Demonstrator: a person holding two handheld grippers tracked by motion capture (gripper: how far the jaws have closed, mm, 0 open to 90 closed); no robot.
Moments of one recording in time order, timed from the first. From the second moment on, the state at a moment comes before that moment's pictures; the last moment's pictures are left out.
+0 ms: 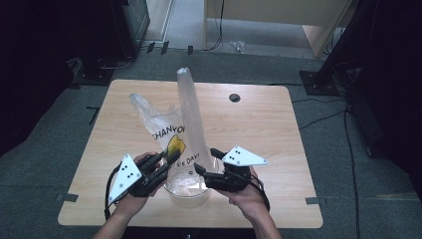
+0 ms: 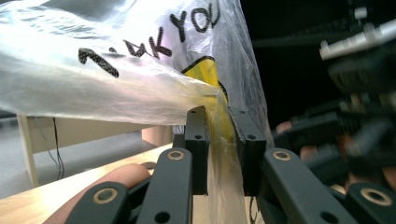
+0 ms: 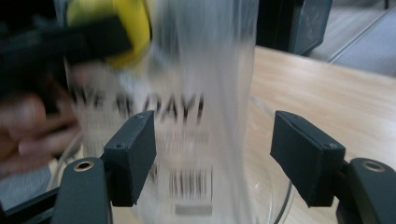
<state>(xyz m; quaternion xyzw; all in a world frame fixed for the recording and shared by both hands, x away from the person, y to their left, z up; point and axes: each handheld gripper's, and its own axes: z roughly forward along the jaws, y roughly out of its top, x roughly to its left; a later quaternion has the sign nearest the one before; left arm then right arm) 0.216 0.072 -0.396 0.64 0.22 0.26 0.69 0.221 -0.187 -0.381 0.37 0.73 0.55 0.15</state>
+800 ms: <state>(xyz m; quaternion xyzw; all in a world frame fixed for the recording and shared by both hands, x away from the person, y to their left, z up) 0.212 0.091 -0.398 0.65 0.25 0.27 0.67 0.210 -0.201 -0.374 0.36 0.73 0.56 0.18</state>
